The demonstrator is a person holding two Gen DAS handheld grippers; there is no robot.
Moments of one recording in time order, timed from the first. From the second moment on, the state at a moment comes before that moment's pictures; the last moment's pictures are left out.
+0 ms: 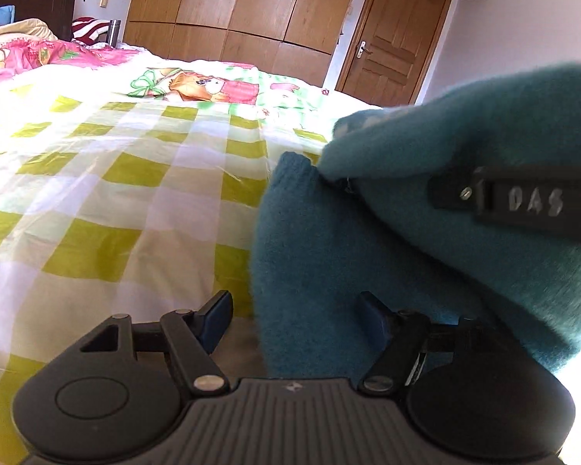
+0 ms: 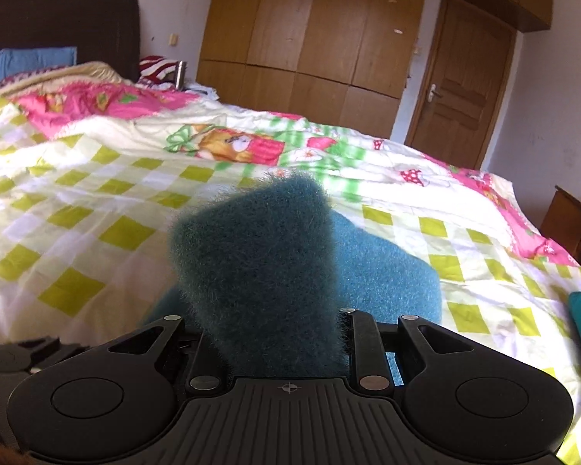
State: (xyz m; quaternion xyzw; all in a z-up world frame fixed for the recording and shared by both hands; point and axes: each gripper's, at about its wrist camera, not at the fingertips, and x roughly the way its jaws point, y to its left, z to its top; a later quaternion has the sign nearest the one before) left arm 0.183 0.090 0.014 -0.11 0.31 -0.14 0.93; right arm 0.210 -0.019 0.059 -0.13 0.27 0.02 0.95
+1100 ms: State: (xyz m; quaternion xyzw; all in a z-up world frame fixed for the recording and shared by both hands) left arm 0.155 0.061 0.100 -0.06 0.27 -0.17 0.95; right arm 0.279 -0.093 0.140 0.02 0.34 0.16 0.93
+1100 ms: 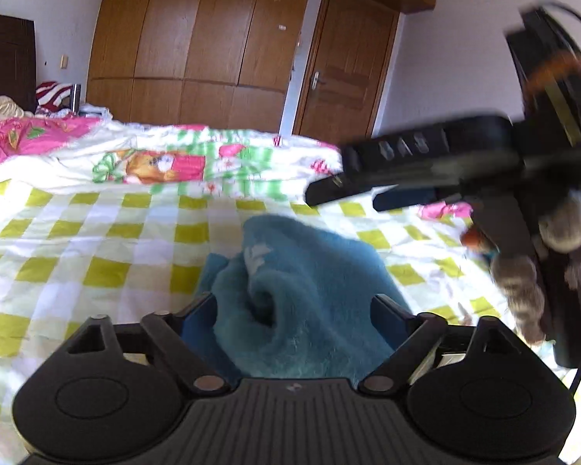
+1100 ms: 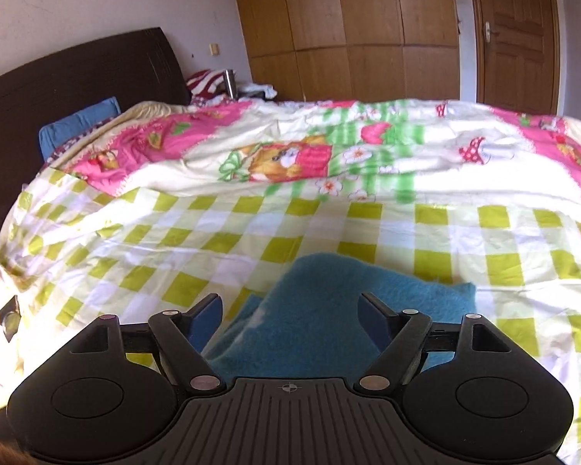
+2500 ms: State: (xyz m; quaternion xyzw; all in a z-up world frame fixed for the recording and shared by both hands) left arm 0.101 0.126 0.096 -0.13 0.32 -0.05 0.94; right arm 0.254 -0.067 0.115 0.07 0.32 0.24 0.92
